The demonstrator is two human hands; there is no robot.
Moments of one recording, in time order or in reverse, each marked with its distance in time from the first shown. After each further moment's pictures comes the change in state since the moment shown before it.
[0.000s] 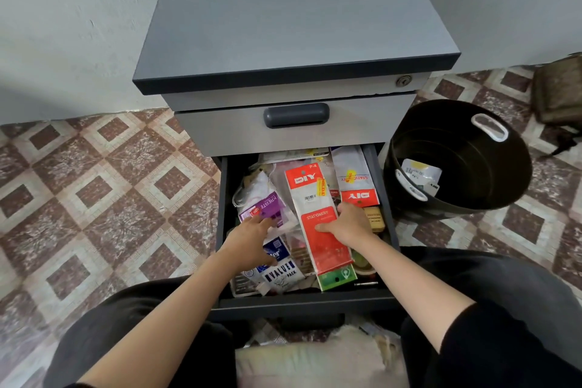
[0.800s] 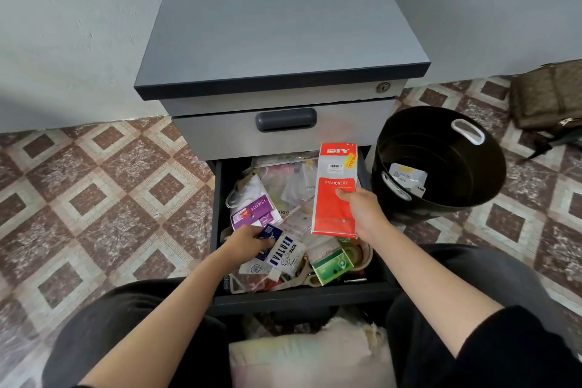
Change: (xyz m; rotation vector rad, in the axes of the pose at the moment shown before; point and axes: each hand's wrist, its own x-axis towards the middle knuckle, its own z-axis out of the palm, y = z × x) left_hand -0.011 0.008 0.002 -0.762 -0.060 -0.187; right_hand -0.019 -0.008 -0.040 0.963 0.095 0.105
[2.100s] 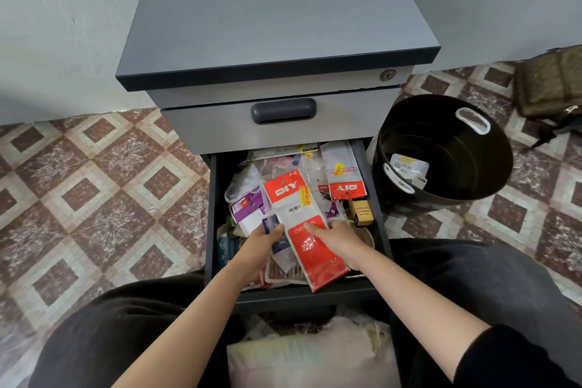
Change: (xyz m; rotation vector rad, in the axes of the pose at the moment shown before) left_hand 0.008 0.008 0.043 -0.743 0.049 -0.094; right_hand -0.009 0.051 0.014 -0.630 -0.214 0.183
